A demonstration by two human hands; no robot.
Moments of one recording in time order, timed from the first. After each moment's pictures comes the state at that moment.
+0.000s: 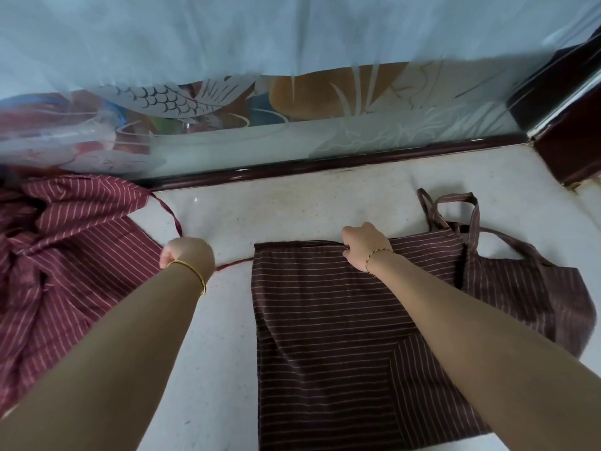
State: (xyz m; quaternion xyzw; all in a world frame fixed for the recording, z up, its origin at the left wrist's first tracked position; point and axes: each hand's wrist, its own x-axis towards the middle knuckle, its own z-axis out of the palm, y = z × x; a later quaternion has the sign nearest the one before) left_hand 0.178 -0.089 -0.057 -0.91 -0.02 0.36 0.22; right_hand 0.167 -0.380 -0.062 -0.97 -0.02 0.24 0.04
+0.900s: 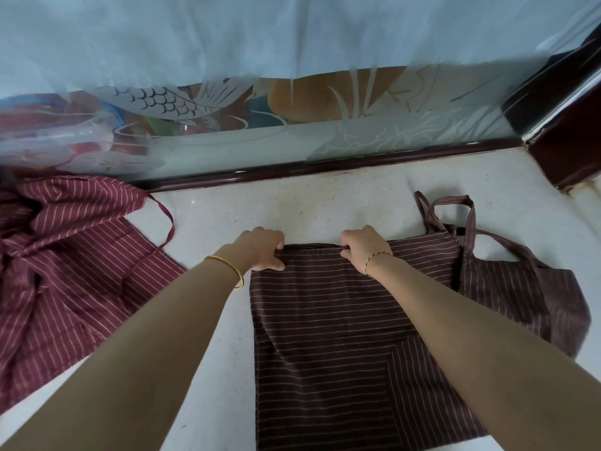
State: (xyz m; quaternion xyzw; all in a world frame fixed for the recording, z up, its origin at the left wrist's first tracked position) left_hand 0.190 -0.166 -0.063 -0.93 0.17 0.32 -0.07; right_hand 0.165 -0.387 -0.064 -0.97 -0.06 0.21 0.05
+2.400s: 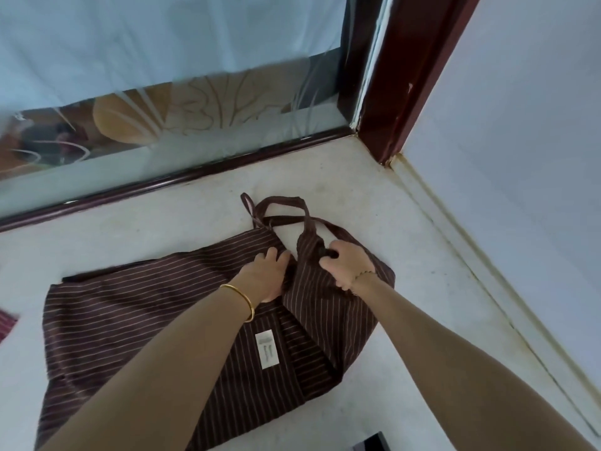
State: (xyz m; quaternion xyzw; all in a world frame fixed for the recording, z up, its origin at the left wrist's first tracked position) left_hand 0.090 -0.481 -0.059 -0.91 0.28 0.30 0.05; right_hand 0.039 -0.652 -0.032 -0.91 0.19 0.19 0.33
